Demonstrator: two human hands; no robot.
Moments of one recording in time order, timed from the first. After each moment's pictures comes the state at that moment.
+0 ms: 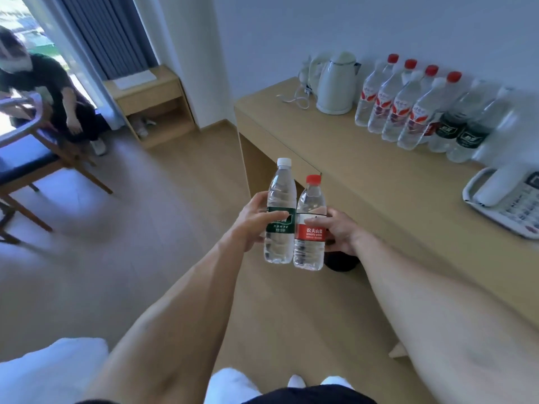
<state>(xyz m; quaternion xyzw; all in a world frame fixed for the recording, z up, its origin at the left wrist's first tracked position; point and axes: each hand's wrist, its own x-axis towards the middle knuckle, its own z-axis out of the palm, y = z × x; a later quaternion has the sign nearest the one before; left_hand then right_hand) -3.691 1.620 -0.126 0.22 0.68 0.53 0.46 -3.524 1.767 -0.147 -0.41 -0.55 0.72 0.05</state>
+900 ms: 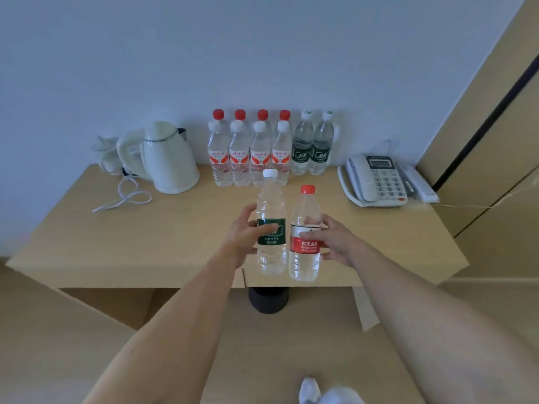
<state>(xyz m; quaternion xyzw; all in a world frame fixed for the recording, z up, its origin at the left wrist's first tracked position) -3.769 1.977 -0.126 0.48 0.51 0.32 0.64 -3.542 1.931 -0.121 -0.63 -0.34 0.60 0.36</state>
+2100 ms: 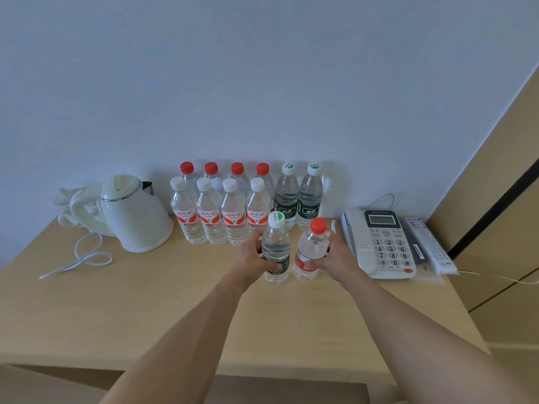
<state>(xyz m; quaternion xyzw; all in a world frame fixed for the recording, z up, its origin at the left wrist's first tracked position) -3.645 2.117 -0.138 0.59 0.50 0.32 0.54 -3.424 2.083 -0.138 -0.68 -0.51 0.38 0.36</state>
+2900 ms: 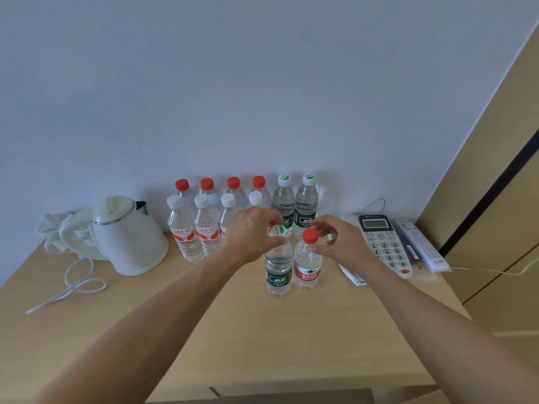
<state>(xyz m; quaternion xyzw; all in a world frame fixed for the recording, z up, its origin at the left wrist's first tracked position) -3.651 2.142 -0.021 0.86 0.45 0.20 0.12 -3.423 2.083 -0.071 -0.65 -0.60 0.26 0.38</state>
